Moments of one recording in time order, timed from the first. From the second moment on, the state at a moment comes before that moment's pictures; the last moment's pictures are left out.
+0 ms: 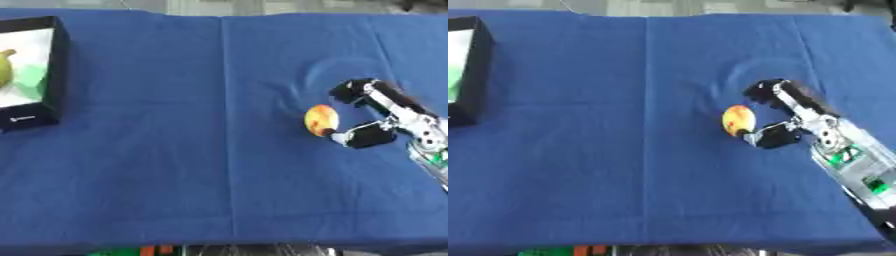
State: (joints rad) left arm -0.51 0.66 -0.12 -1.65 -0.03 0.37 0.30; right arm -0.31 -0.74 0.34 -1.83 0.30 0.42 0.12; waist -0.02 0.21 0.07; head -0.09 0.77
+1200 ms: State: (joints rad) left arm -0.49 0.64 -0.12 -1.64 -0.03 0.37 0.30; right arm -0.34 -0.72 0.36 -1.70 0.33 0.39 0.12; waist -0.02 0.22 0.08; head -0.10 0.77
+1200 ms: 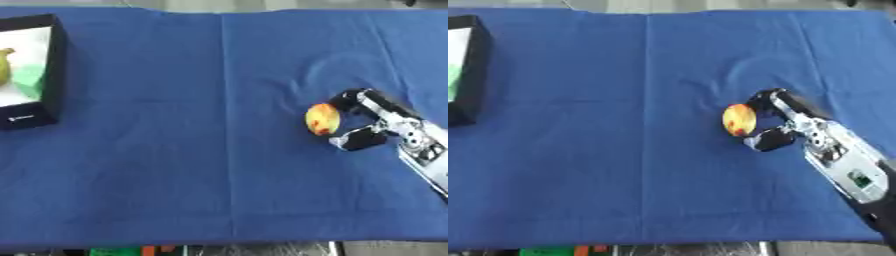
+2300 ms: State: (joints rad) left arm -0.48 0.64 -0.11 -1.64 -0.03 0.37 0.31; right arm -0.33 -0.72 0.34 -1.85 0.30 0.43 0.07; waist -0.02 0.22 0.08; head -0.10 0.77
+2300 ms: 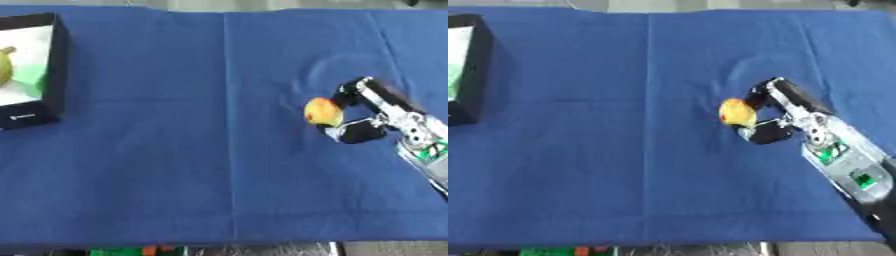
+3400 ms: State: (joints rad) left arm -0.65 0.66 -0.21 -1.85 -0.02 0.36 0.12; right arm -0.49 -0.64 0.35 -1.84 0.26 0.43 0.03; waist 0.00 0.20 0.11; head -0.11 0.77
